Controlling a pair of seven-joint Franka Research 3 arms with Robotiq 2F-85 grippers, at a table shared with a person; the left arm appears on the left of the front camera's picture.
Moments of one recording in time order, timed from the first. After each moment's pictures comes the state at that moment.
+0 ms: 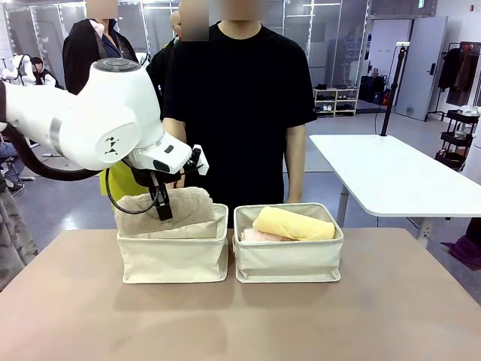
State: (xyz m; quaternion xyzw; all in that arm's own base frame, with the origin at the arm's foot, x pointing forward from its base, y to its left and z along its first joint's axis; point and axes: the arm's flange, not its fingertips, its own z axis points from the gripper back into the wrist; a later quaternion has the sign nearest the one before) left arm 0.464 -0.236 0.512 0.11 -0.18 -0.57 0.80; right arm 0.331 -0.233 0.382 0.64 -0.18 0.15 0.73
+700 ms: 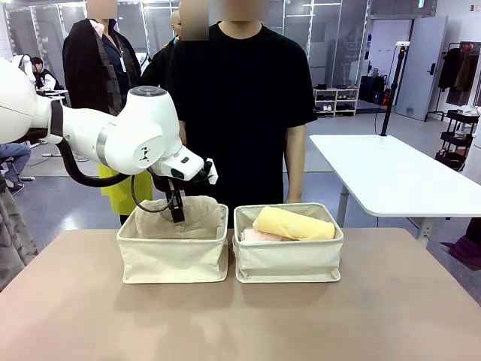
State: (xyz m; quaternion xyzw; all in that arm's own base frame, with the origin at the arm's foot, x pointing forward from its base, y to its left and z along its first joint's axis) left arm 0.557 -0.239 0.458 0.09 -0.13 -0.59 0.79; right arm 0.331 -0.233 0.382 0.64 -0.18 0.15 0.73
